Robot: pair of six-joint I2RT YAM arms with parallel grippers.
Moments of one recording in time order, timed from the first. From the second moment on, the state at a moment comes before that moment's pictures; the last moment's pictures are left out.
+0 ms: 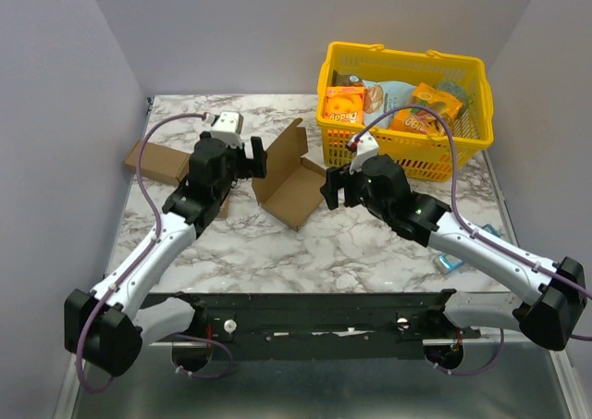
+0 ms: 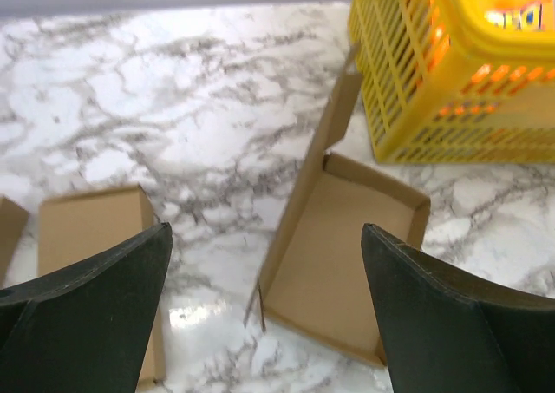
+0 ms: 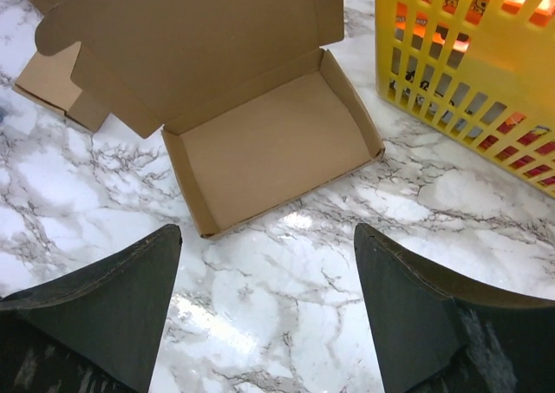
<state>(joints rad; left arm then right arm) -0.45 1.08 0.88 -0.05 -0.14 -0.20 0.82 1.20 0.99 -0.22 0.25 0.24</state>
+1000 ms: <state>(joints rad) -0.33 1.55 1.22 -0.33 0.38 0.04 0.80 1.00 0.81 -0.23 0.19 0.27</state>
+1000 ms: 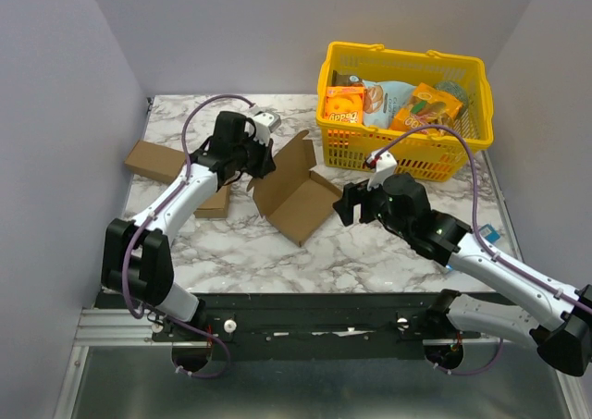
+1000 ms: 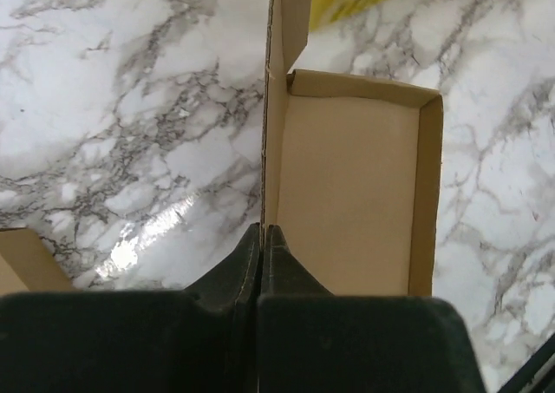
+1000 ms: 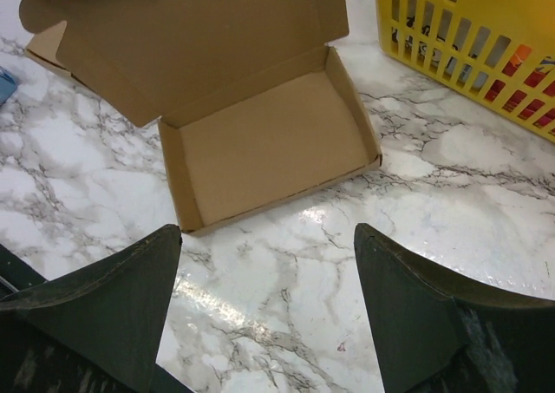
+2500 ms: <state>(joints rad) -0.58 1.34 1.29 -0.31 0.05 0.26 0.49 0.99 0.66 -0.16 0.11 0.30</state>
